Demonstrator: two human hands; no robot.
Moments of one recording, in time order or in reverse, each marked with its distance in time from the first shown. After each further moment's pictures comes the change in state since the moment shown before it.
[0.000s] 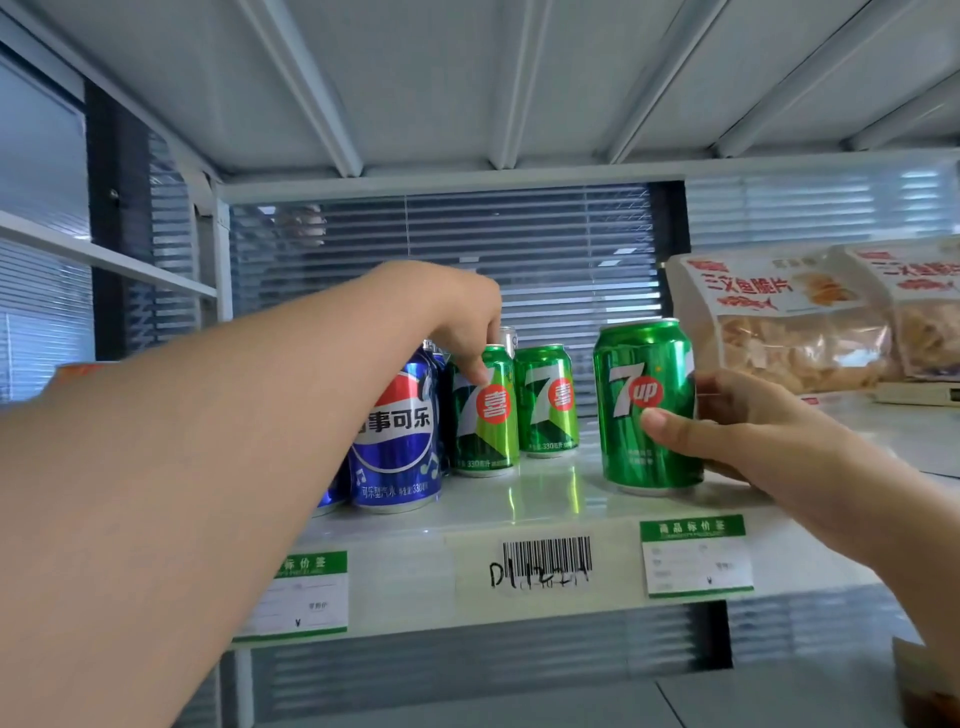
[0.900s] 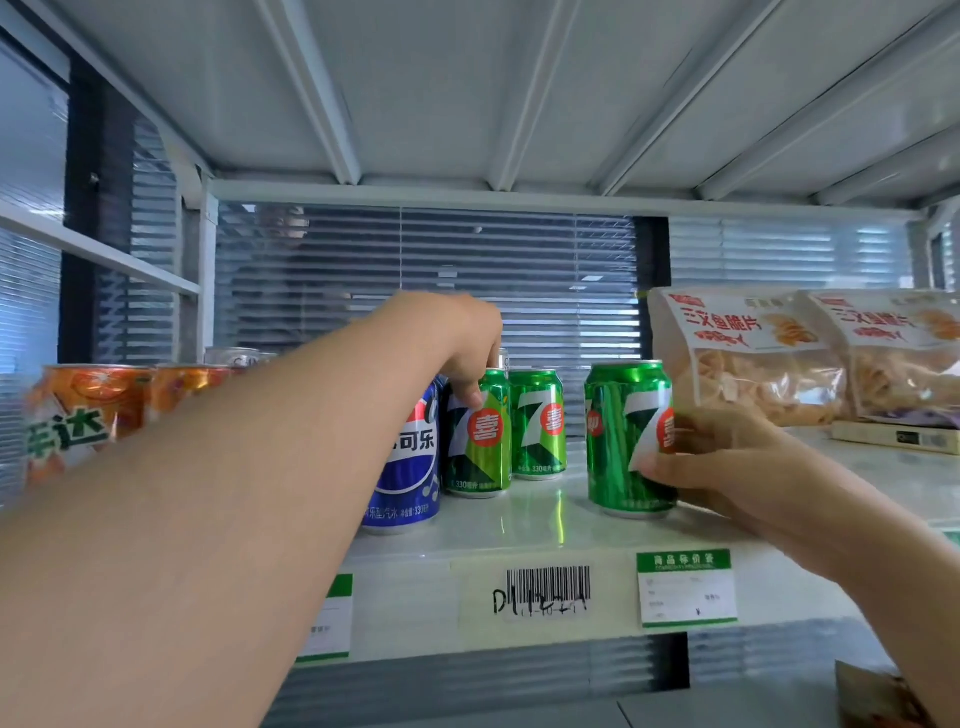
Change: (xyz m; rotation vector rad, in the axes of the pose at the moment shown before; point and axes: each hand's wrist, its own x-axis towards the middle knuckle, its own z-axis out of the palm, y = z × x) left_hand 0.002 -0.007 0.006 -0.058 0.062 -0.004; right_hand 0.008 -0.007 -0.005 0.001 -0.098 0.080
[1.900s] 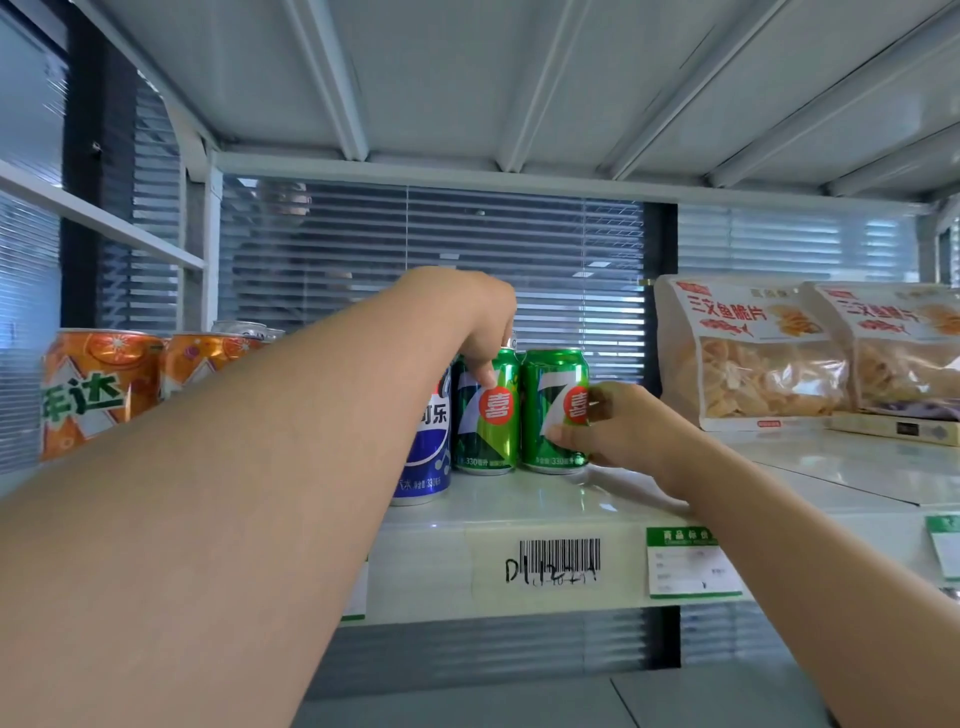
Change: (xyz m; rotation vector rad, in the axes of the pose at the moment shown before) left_hand -0.008 0.006 -0.001 0.036 0.009 -0.012; right_hand 0.072 0.002 0.051 -0.373 0.054 -0.109
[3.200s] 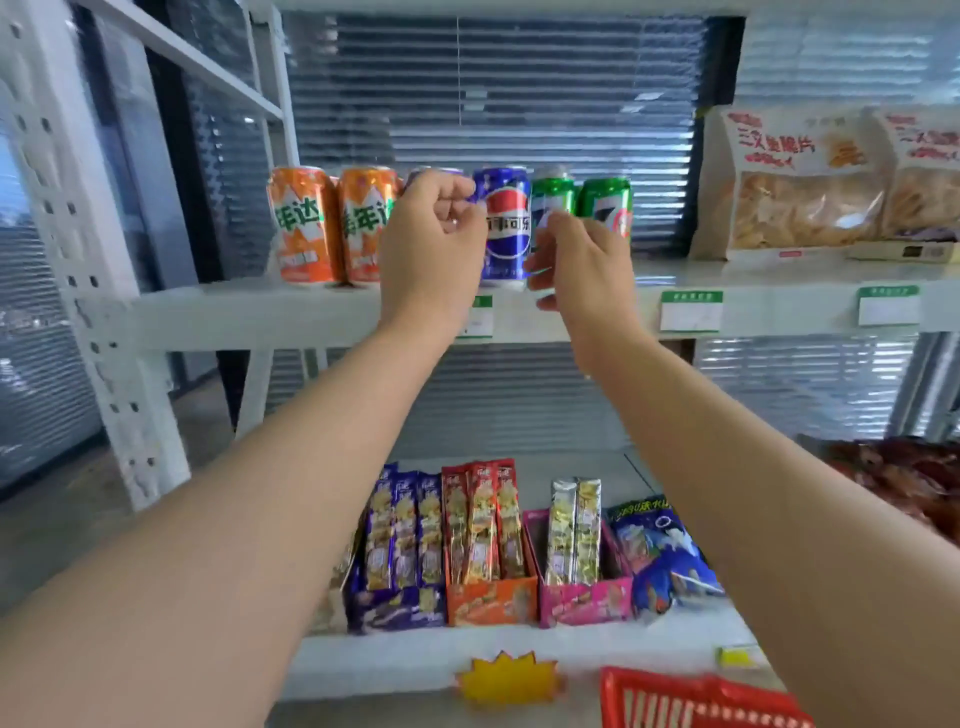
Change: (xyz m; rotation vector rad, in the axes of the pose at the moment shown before) left_hand -0.210 0.016 0.066 -1.128 0.939 -0.340; right_hand -0.143 -0.121 0.083 0.586 0.340 0.034
